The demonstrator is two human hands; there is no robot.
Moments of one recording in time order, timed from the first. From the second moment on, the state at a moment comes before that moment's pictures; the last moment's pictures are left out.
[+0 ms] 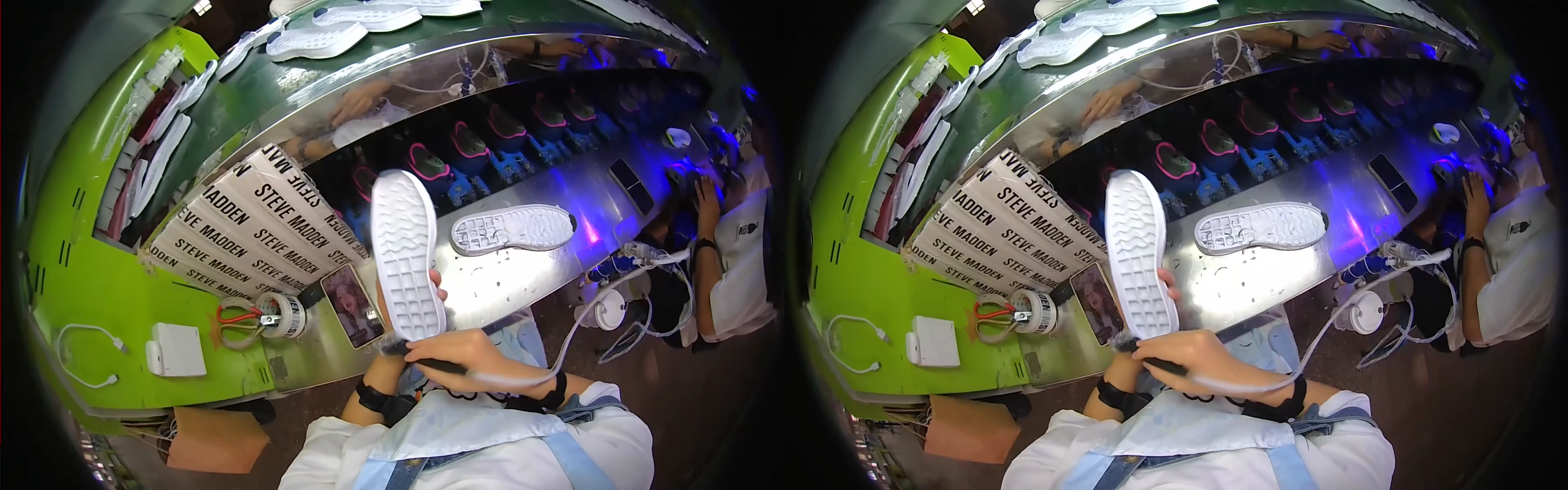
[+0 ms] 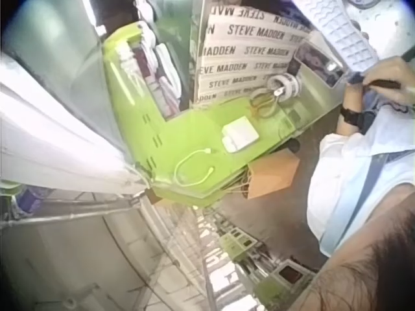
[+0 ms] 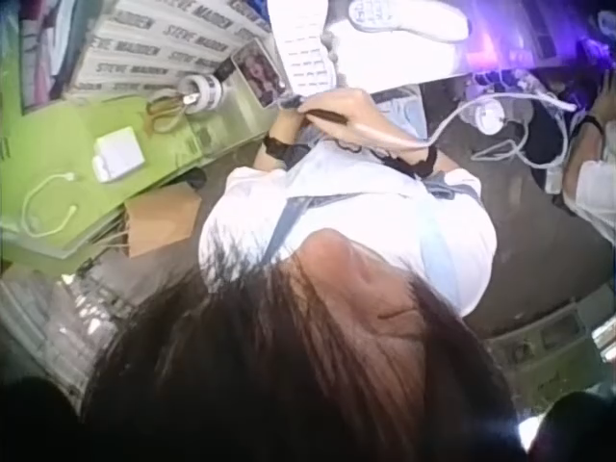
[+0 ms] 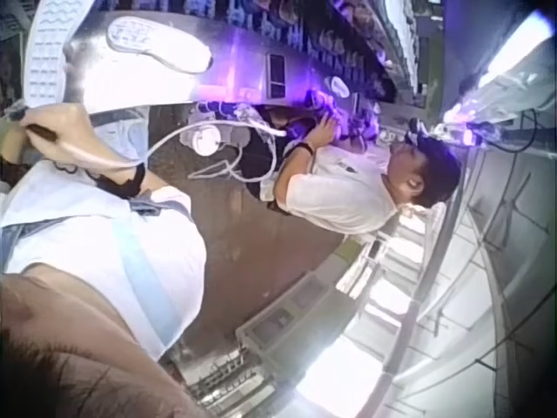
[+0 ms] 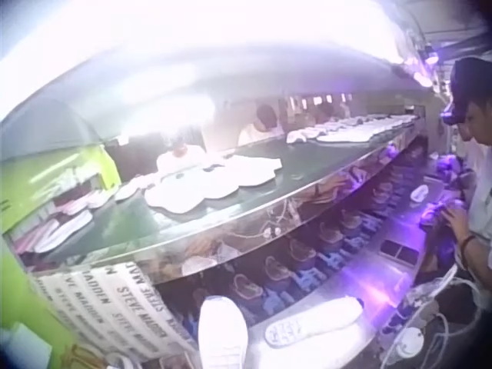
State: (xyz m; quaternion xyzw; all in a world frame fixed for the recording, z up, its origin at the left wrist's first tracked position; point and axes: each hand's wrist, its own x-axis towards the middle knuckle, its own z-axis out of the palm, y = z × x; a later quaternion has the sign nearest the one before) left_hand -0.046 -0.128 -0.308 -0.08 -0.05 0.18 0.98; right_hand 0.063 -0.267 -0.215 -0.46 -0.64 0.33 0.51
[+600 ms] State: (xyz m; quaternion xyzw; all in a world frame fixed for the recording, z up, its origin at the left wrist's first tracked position) left_hand 0.011 -0.066 -0.232 0.52 0.12 -0.28 0.80; right_hand 0.122 -0.254 -0.167 -0.43 -0.82 0.12 0.36
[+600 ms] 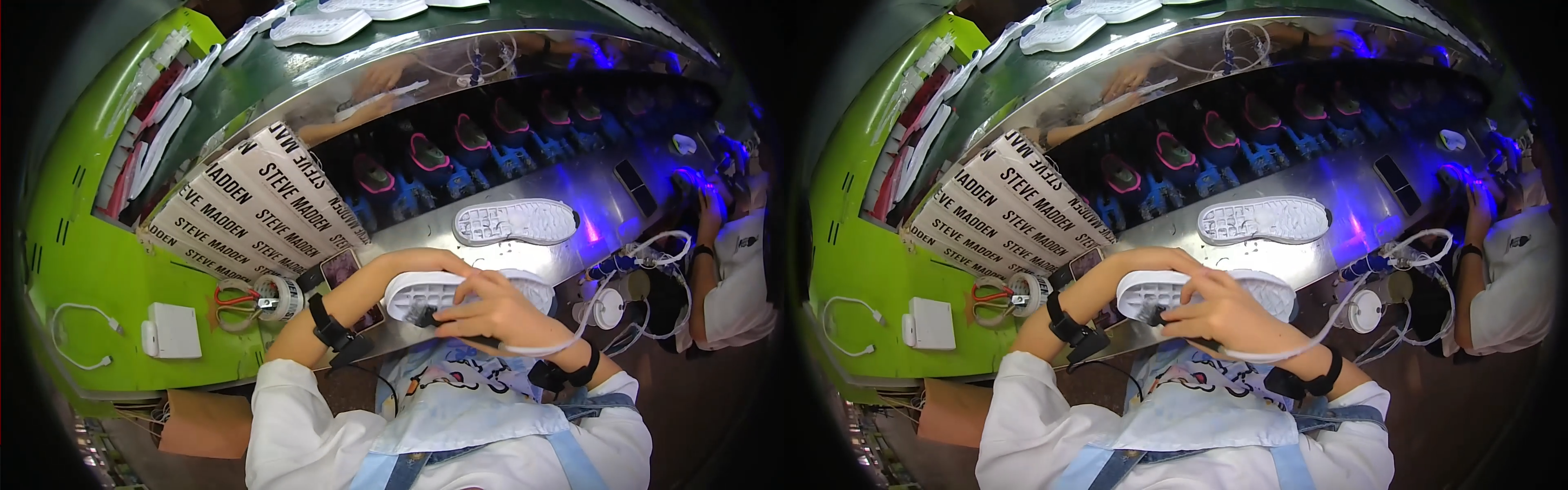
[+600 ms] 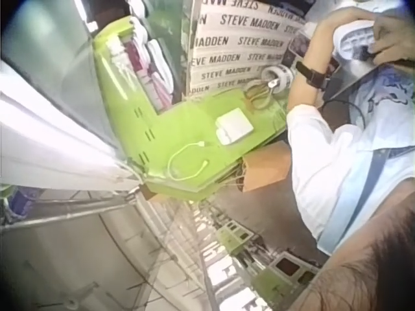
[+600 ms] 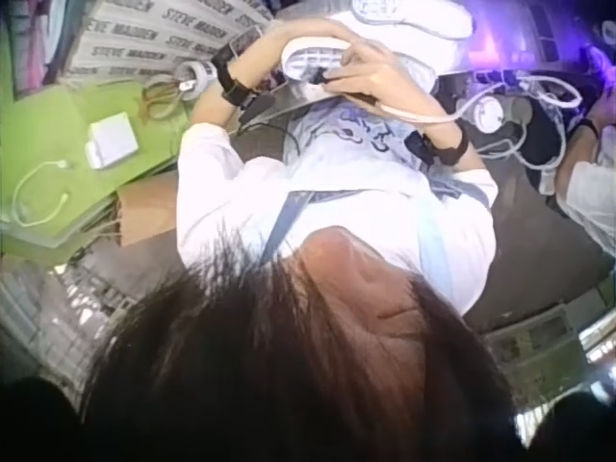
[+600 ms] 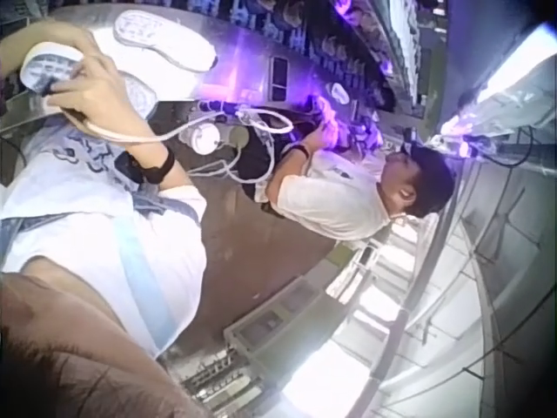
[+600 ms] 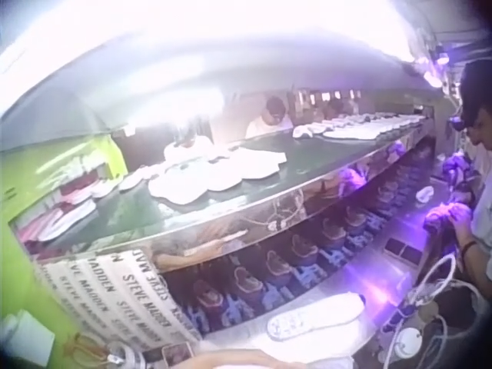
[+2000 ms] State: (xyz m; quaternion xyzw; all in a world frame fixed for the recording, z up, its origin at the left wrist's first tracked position) left_hand -0.012 -0.093 -0.235 0.13 -0.02 0.05 0.99; right_hand 0.105 -0.251 -0.190 -0.47 -0.49 0.48 0.55
